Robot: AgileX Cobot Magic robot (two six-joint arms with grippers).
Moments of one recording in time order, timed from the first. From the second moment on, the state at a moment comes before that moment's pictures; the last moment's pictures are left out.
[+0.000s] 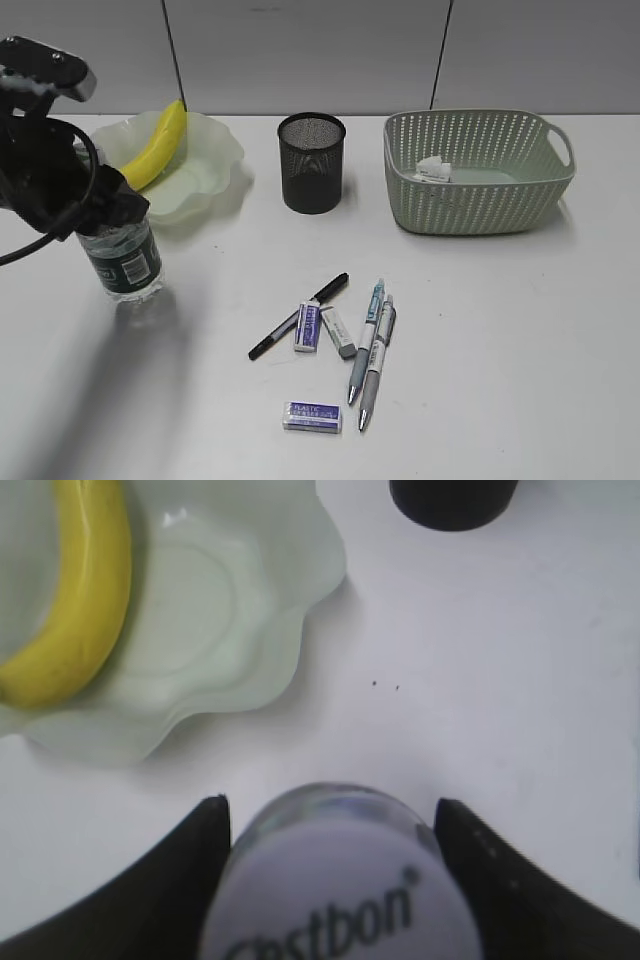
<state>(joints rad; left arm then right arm) -0.32 1.48 -0.81 -0.33 0.28 0.48 0.31 -0.01 -0.51 0.04 1.04 -0.09</state>
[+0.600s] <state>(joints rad) -0.32 1.55 -0.82 -0.32 0.27 0.48 0.31 -0.01 -0.51 0.04 1.04 -0.09</state>
